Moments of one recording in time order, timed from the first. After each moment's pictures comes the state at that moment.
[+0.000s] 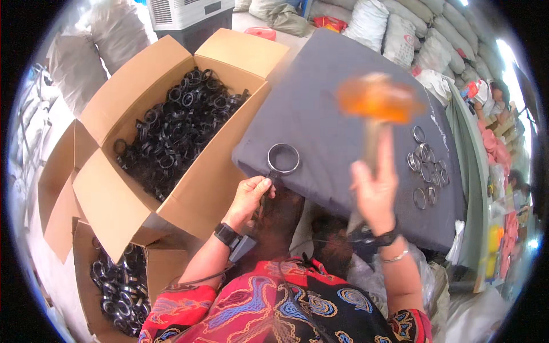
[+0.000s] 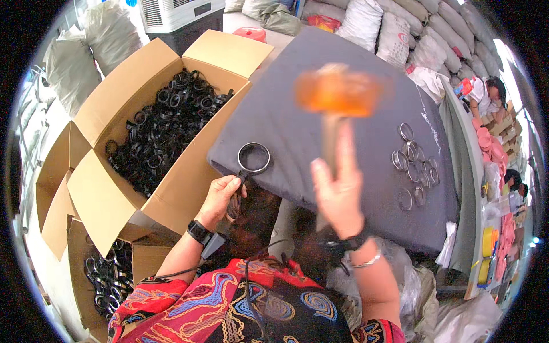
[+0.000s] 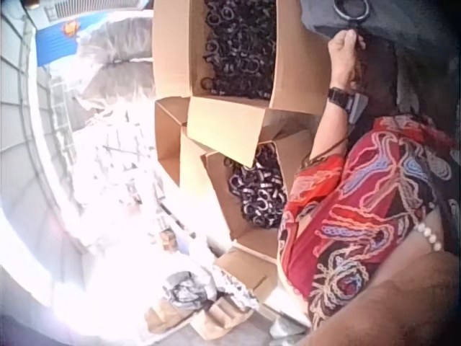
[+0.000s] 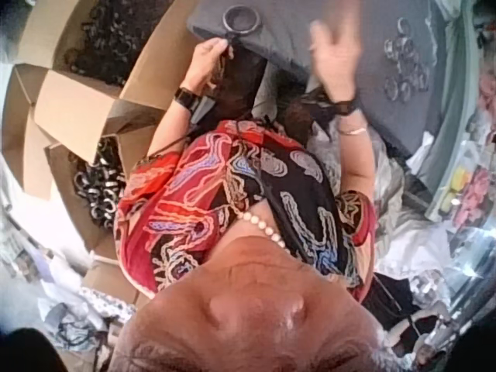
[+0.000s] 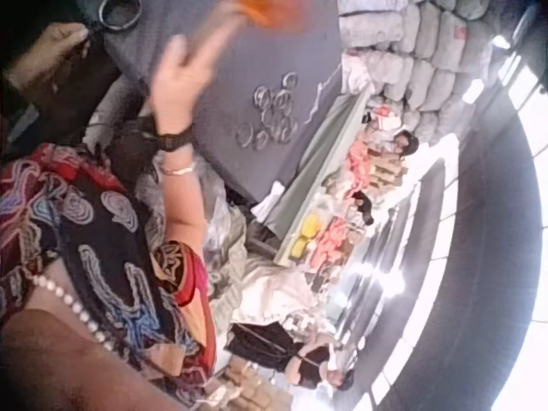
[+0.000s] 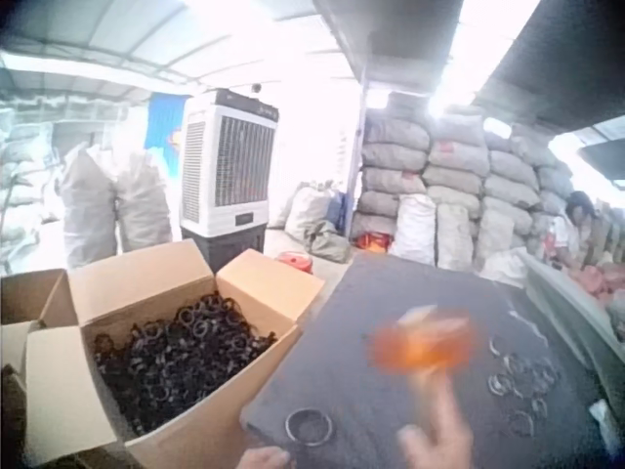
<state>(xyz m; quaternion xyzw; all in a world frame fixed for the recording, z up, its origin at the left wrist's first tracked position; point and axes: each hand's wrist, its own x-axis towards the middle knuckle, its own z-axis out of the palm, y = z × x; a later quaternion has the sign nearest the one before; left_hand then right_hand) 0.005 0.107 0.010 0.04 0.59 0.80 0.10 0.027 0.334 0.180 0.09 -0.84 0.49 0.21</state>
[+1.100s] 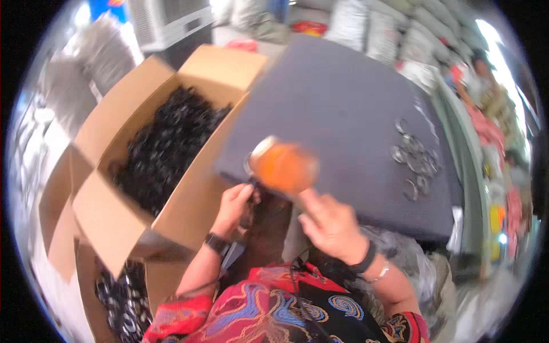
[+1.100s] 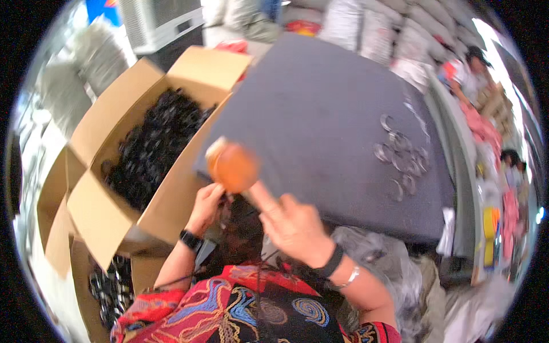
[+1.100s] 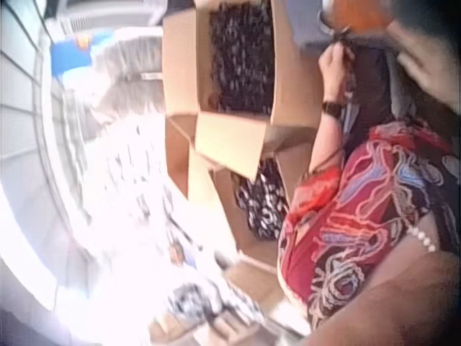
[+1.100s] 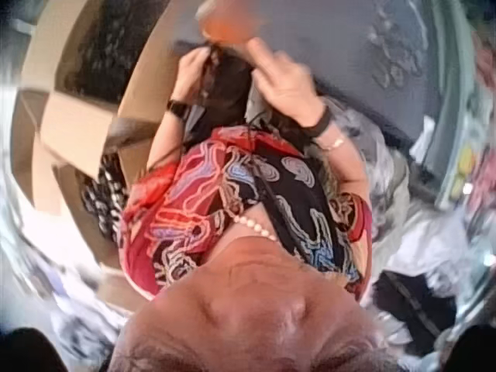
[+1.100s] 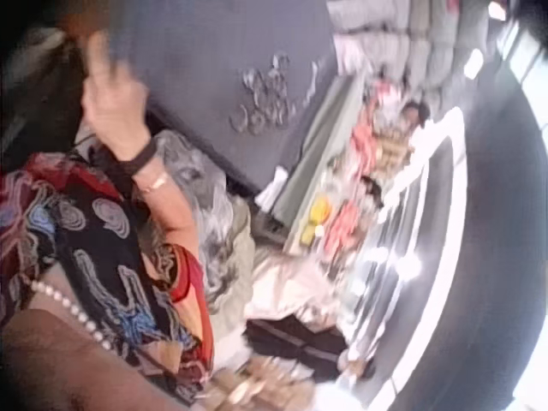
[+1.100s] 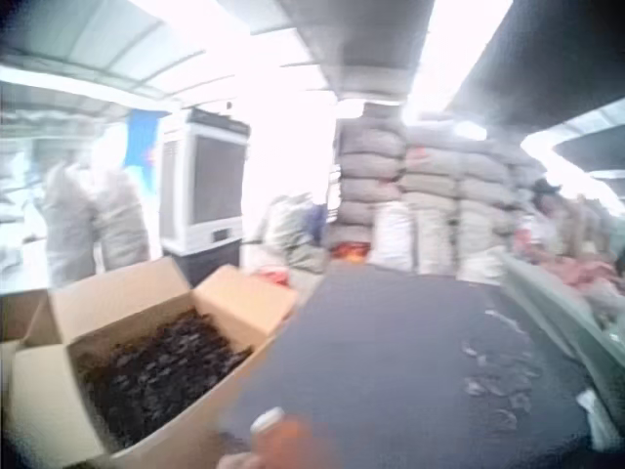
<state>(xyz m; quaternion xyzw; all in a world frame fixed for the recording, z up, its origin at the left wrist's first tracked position) -0.003 0.124 0.026 0.00 0.63 0.77 0.13 0.078 0.346 0.151 0.29 -0.90 0.23 0.23</state>
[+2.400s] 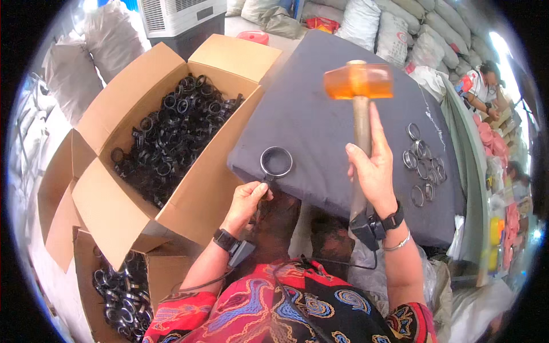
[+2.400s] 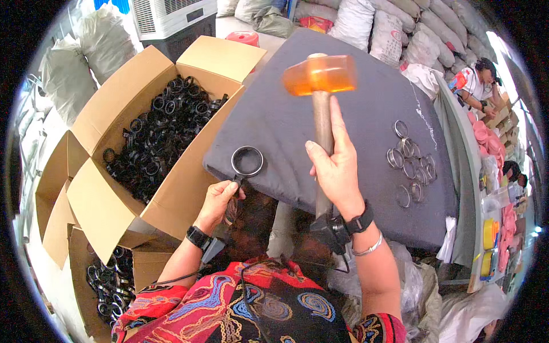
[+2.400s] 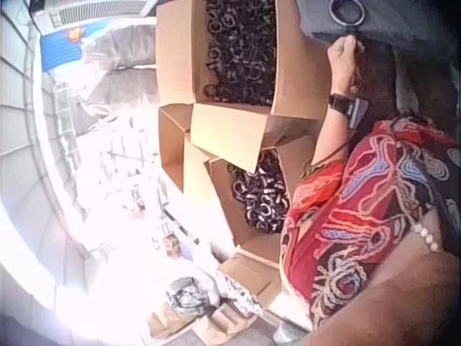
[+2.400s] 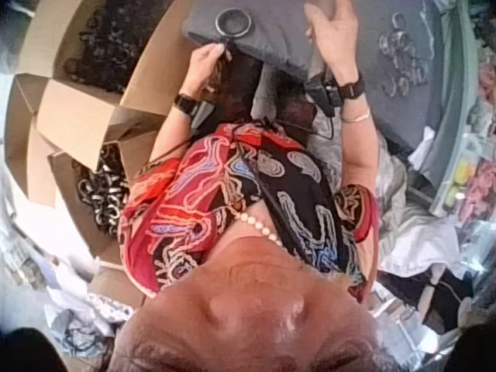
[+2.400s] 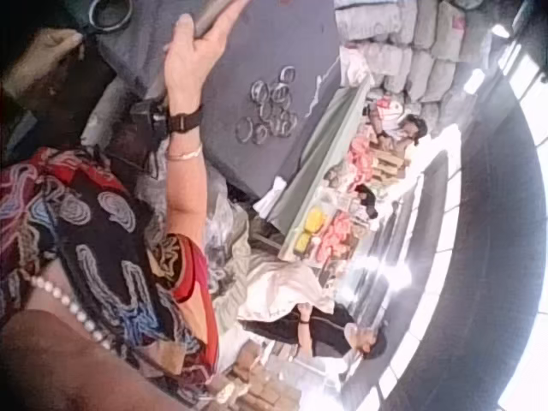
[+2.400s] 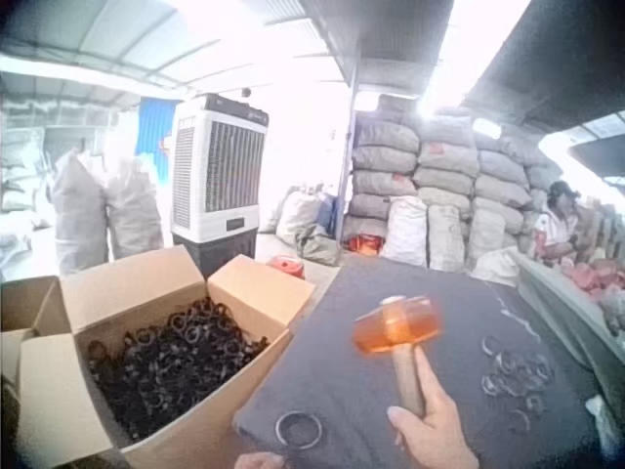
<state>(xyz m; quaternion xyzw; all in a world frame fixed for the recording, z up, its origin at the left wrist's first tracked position) 0.008 0.106 0.016 0.04 0.62 0.78 0.08 0.000 0.336 0.201 0.09 -0.80 0.58 0.13</state>
